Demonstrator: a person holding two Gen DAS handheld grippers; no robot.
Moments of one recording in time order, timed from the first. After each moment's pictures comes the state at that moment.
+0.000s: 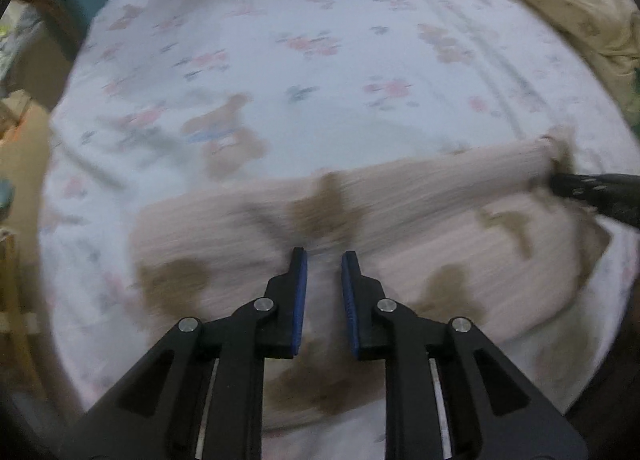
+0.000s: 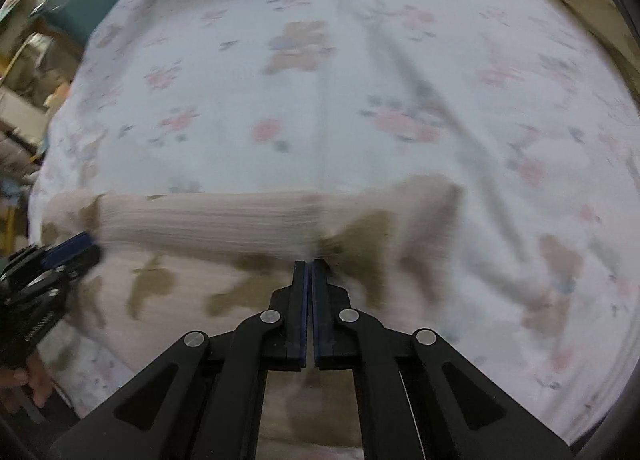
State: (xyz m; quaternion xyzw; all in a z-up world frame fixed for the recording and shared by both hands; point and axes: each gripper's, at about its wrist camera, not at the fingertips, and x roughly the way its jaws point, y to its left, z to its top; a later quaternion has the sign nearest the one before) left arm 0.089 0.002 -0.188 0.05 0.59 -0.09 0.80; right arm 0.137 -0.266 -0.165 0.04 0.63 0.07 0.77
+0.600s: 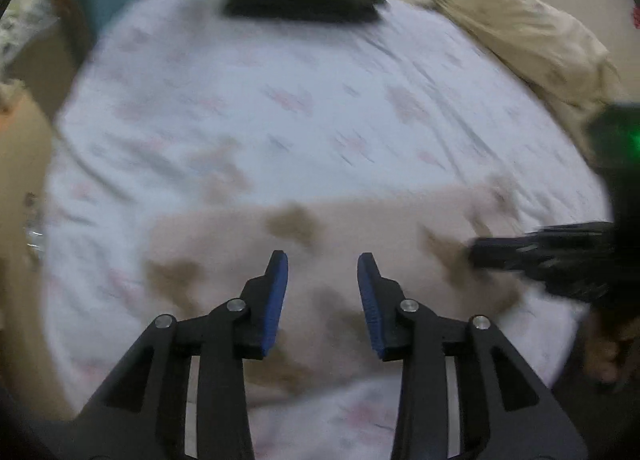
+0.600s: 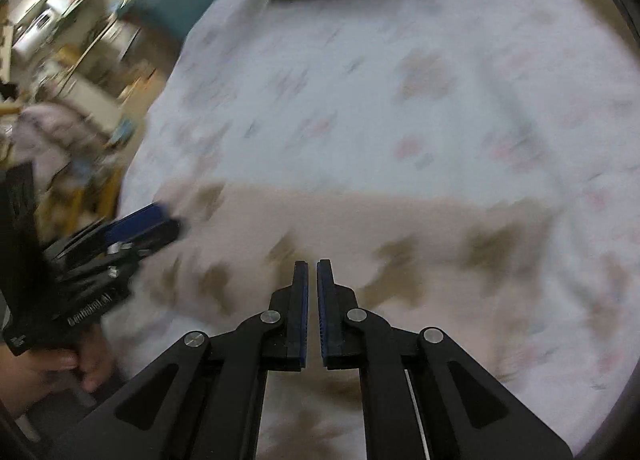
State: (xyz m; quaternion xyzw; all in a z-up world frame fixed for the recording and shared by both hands) left arm 0.062 0.005 -0.150 -0.03 0.54 -0.15 0.83; right arm 0.123 -0.212 -0.139 0.08 0.60 0.24 0.76
